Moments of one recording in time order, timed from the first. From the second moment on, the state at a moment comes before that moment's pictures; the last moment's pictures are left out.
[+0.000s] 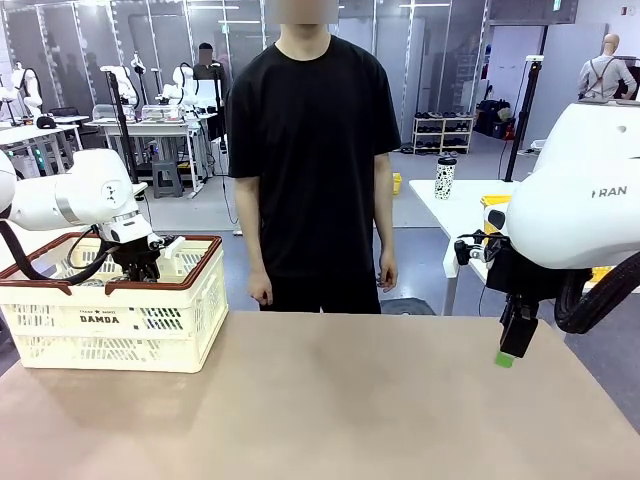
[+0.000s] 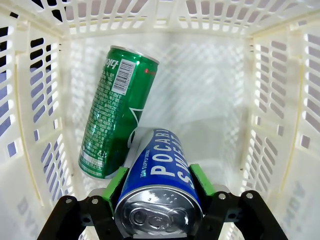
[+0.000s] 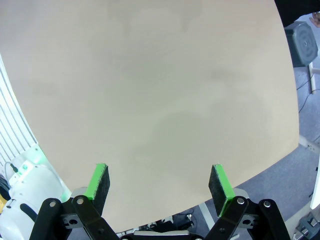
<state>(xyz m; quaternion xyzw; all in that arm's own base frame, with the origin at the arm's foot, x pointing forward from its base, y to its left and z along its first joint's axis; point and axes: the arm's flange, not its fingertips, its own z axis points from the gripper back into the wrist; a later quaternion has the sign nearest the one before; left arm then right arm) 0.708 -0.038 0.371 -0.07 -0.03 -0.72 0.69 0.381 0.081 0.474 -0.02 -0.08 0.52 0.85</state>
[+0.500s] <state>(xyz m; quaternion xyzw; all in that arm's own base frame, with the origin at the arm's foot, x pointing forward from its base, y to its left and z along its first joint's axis) 0.705 -0.046 0.371 -0.07 -0.04 -0.73 0.68 0.381 0.081 0.474 -0.02 -0.08 0.52 0.85</state>
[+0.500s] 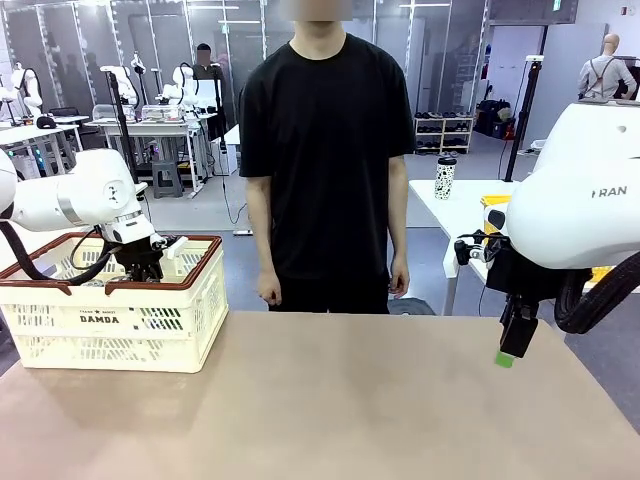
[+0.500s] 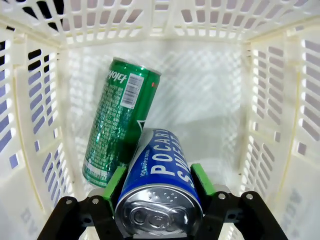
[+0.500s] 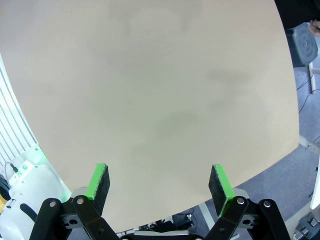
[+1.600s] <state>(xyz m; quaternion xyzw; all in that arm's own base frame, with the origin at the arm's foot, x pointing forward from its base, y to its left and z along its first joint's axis) 0.678 -0.046 0.413 -0.05 -0.04 -0.73 0.67 0.381 0.081 0.474 -0.02 -0.08 0.52 0.85</state>
